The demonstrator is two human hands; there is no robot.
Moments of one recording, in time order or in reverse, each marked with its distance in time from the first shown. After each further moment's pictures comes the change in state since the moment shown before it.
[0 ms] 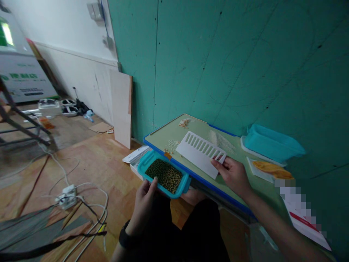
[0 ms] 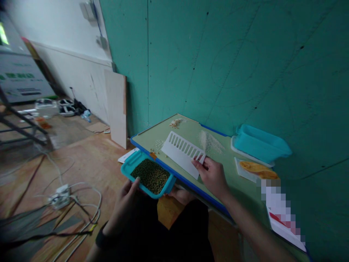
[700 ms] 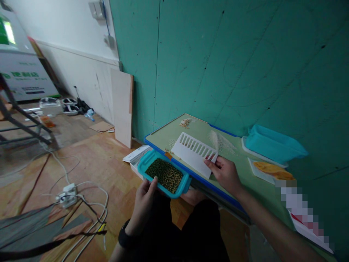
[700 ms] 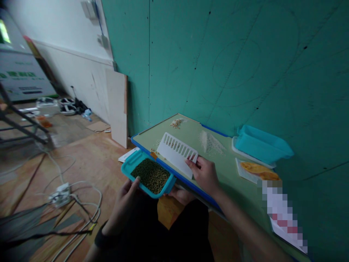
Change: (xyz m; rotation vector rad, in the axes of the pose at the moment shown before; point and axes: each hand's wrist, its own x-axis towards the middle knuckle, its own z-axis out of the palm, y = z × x) left_hand 0.002 -0.001 -0.001 -0.026 -0.023 -0.008; right_hand 0.007 0.004 0.023 0.047 -0.046 -0.021
